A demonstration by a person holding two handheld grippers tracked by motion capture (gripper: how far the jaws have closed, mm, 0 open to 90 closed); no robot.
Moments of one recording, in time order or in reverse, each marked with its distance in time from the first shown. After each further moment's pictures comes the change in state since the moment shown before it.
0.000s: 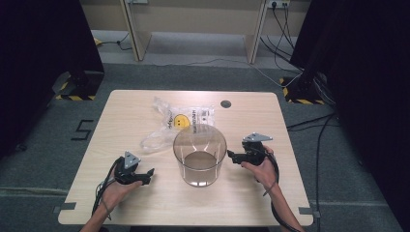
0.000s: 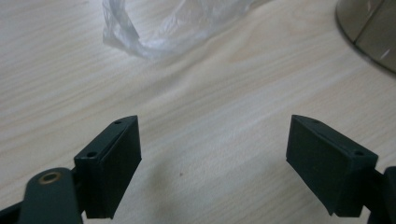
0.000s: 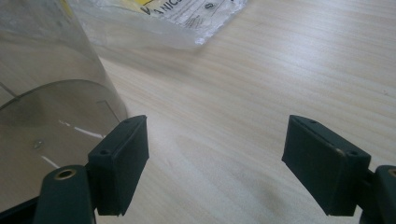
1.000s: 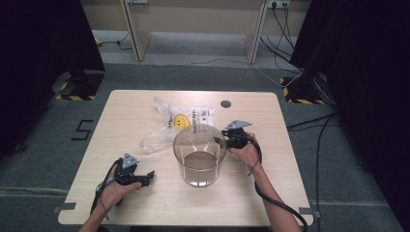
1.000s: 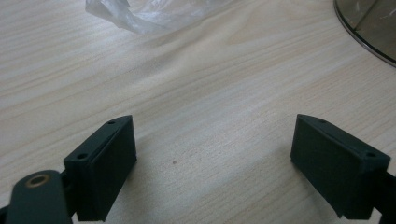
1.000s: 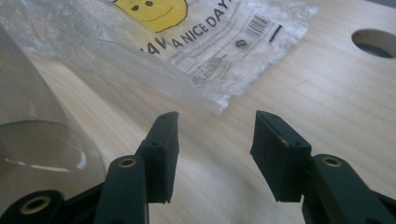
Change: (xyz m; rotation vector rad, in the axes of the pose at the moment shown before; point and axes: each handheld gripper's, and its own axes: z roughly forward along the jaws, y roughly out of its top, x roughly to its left) left arm 0.006 -0.008 0.008 0.001 -0.065 -0.054; right arm 0.001 0.041 0.068 -0.022 0.092 -0.167
